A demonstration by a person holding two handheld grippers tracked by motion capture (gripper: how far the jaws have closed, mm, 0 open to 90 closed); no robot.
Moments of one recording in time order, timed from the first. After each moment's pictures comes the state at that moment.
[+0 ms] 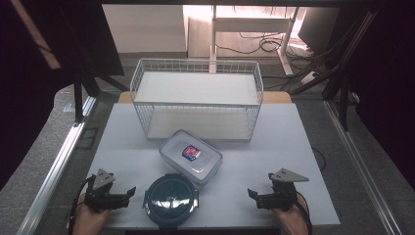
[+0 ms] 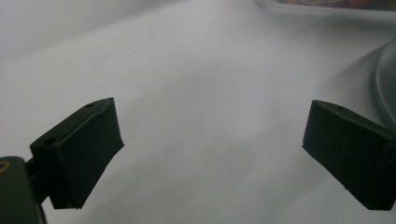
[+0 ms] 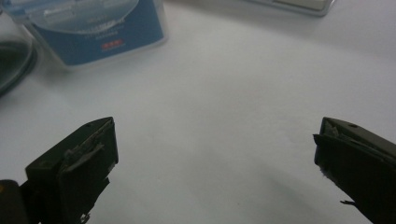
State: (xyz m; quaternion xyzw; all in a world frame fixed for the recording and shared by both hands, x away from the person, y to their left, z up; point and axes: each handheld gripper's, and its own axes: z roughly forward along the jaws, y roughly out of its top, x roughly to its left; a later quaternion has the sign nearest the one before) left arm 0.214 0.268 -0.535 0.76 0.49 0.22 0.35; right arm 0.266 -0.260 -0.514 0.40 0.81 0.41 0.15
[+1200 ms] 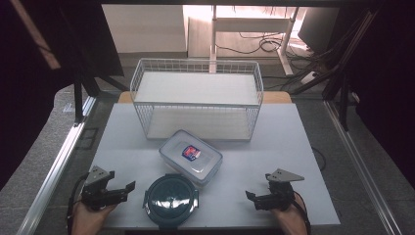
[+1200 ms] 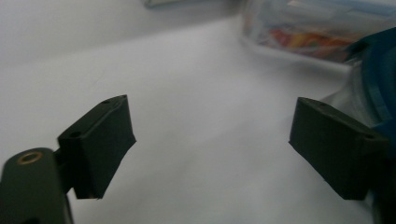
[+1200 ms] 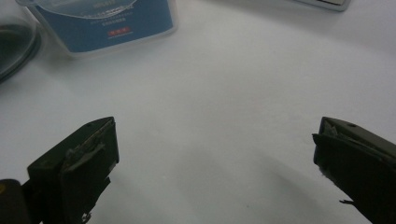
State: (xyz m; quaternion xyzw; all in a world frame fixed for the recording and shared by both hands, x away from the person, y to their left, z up) left arm 0.209 0.261 -0.504 0.73 0.52 0.19 0.40; right arm 0.268 -0.255 -0.517 0.38 0.82 0.40 0.14
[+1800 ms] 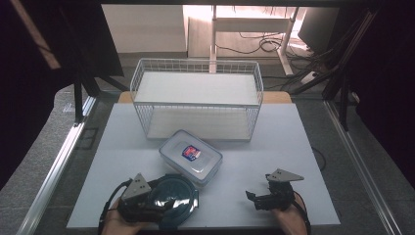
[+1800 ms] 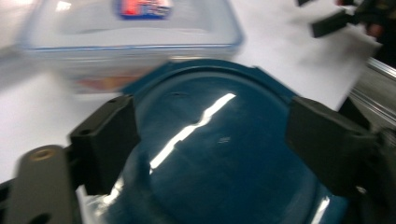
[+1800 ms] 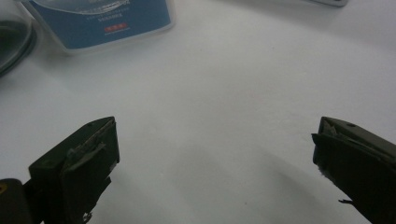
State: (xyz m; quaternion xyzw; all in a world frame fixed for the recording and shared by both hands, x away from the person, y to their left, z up) left arm 0.186 0.156 -0.473 0.81 0.38 0.12 0.44; right arm 0.269 -0.256 -0.517 0.38 0.82 0.39 0.15
